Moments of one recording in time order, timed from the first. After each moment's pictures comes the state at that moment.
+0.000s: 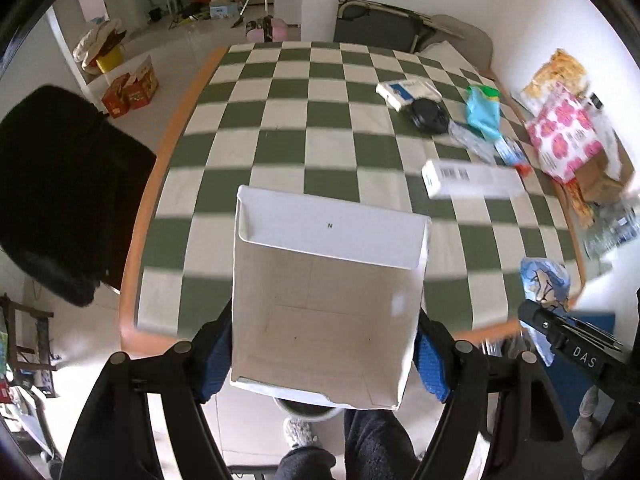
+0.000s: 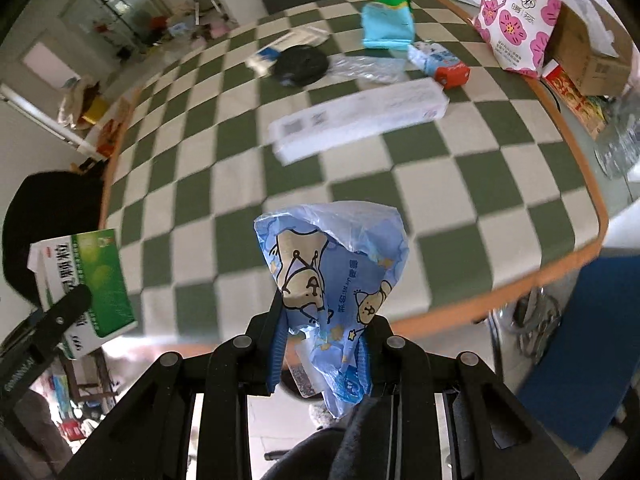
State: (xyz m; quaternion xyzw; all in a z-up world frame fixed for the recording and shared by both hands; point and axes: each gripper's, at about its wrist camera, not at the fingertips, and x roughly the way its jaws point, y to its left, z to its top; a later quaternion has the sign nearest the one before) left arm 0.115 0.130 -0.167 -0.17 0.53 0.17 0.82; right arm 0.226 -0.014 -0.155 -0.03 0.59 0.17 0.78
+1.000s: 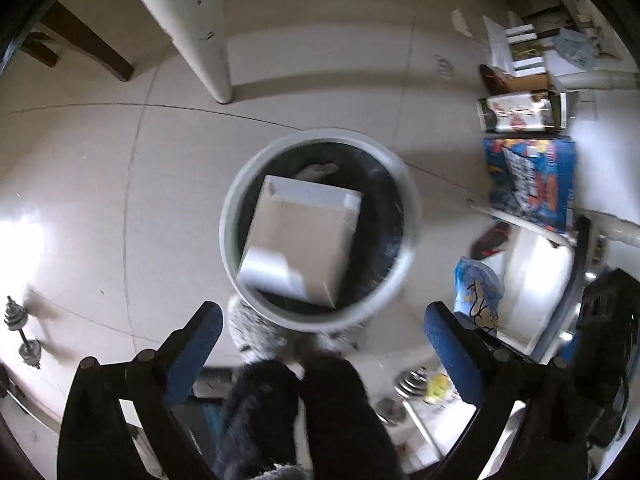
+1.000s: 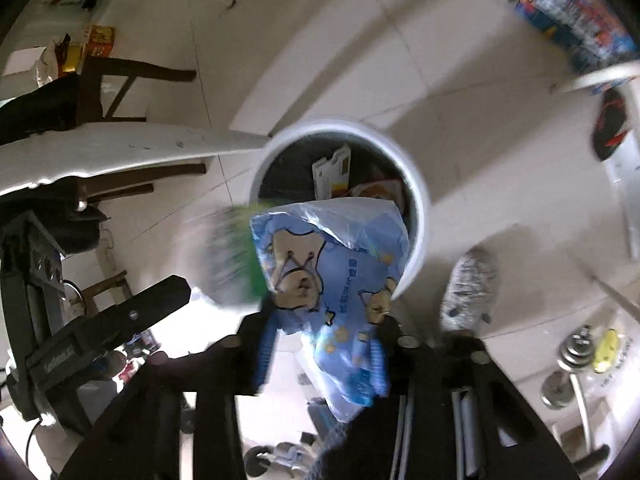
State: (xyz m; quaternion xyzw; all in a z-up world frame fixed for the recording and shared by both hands) left arm 0.014 0.127 -0.637 -0.36 0.69 0.14 0.62; right arm 0.080 -0.033 -0.637 0.05 0.78 0.20 0.58
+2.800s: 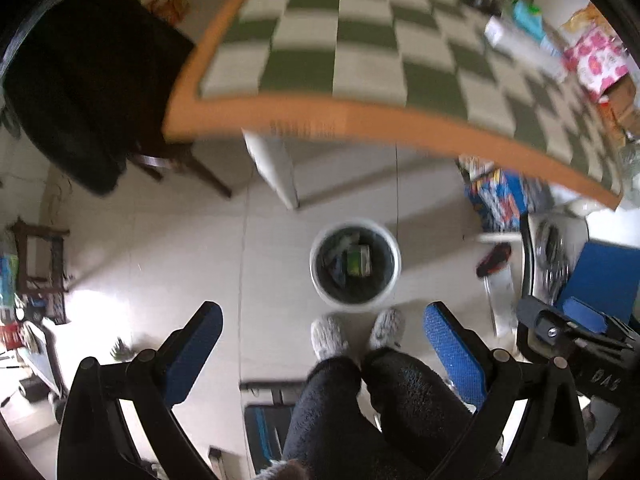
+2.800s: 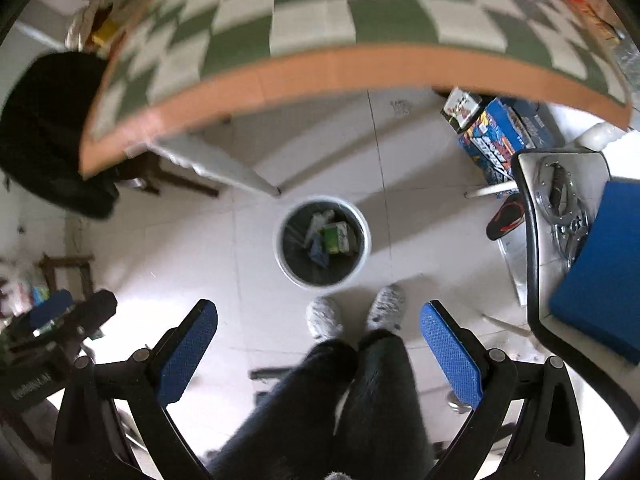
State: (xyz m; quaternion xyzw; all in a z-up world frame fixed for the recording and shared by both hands) left arm -0.048 0.102 -0.253 -0.19 0.61 0.22 0.74; right arm 0.020 -0.017 -0.252 -0.09 0.67 0.19 0.71
